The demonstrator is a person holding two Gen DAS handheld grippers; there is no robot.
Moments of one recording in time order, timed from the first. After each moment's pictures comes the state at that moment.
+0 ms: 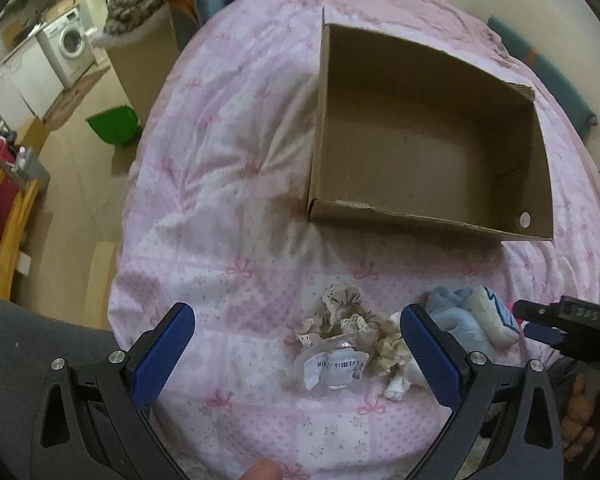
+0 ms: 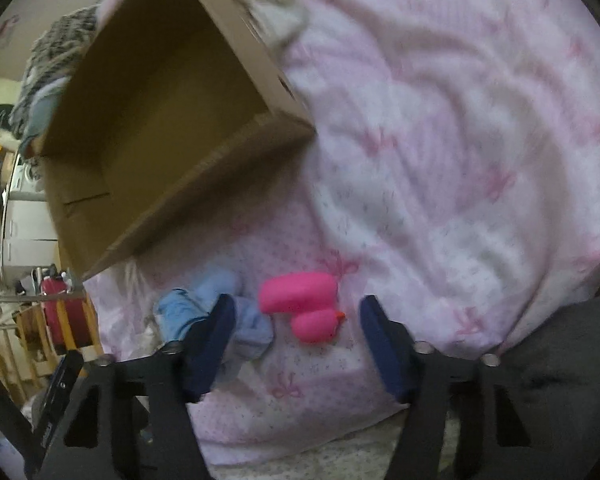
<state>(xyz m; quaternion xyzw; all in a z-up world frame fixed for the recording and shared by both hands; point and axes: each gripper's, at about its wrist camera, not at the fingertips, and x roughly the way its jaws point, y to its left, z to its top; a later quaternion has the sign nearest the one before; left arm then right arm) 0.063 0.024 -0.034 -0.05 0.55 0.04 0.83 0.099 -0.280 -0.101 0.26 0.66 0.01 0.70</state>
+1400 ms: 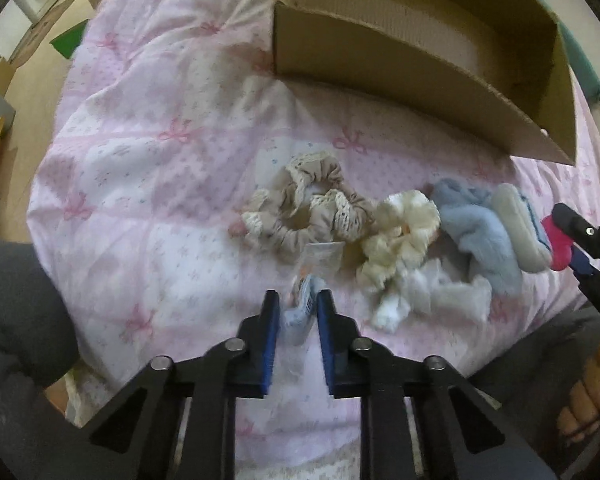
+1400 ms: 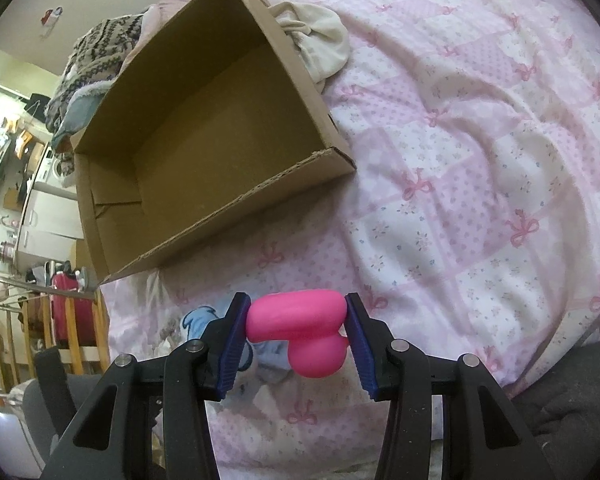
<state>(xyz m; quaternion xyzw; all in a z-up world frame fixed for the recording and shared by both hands) 0.042 0.011 -0.106 -0.10 0.67 0.00 0.73 0.096 -0.274 -0.081 0.24 0.59 0.06 0.77</state>
